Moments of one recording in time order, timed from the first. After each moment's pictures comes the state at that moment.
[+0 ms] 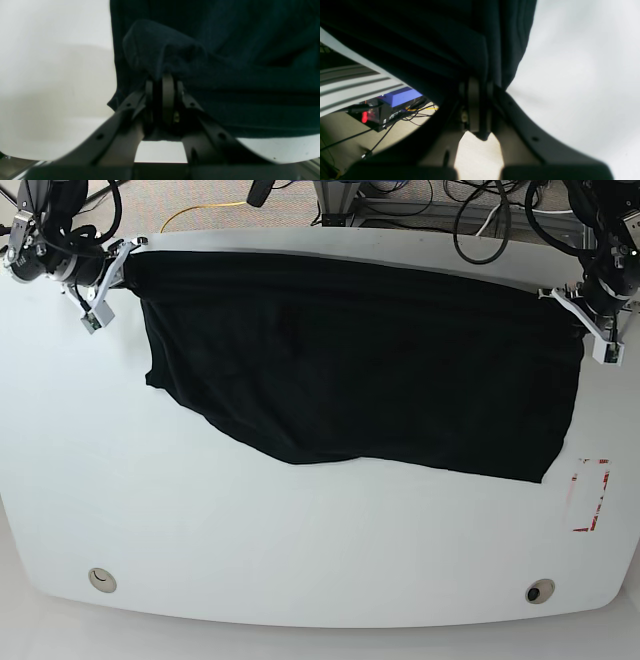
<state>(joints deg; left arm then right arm) 20.3 -16.0 -38.5 110.8 -26.4 -29.9 63.0 -26.9 25.6 31.8 101.6 53.4 41.1 -77.2</state>
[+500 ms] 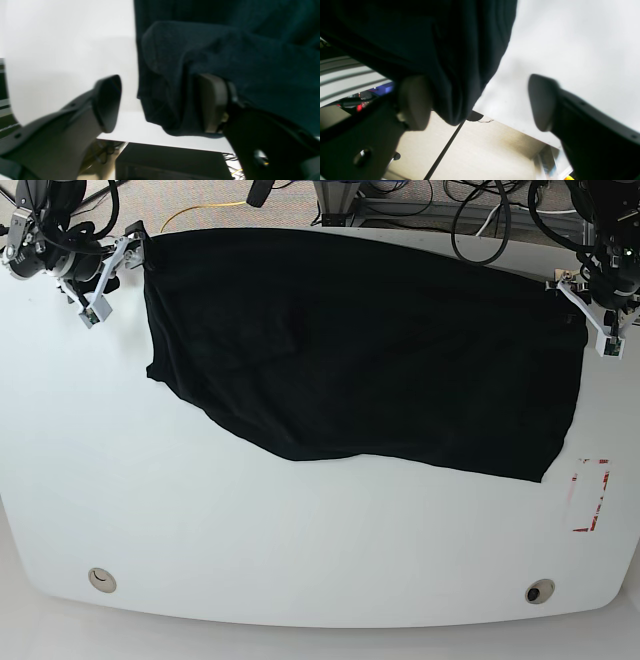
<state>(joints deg) 21.3 -16.5 -37.4 110.8 -17.3 -29.7 62.9 -27.7 25.9 32.1 101.8 52.1 41.1 -78.0</state>
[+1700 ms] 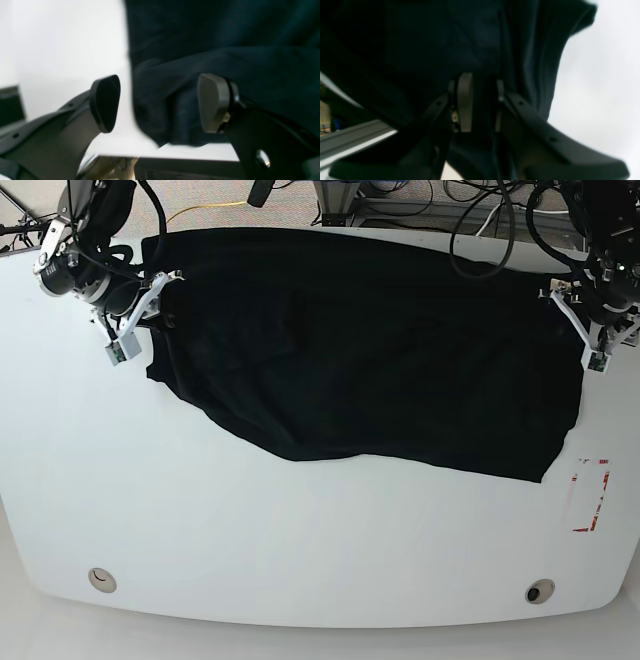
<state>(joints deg) 17.6 -16.9 -31.8 110.5 -12.3 -34.2 63.3 -15.7 9.9 32.8 106.6 46.6 40.9 -79.2</state>
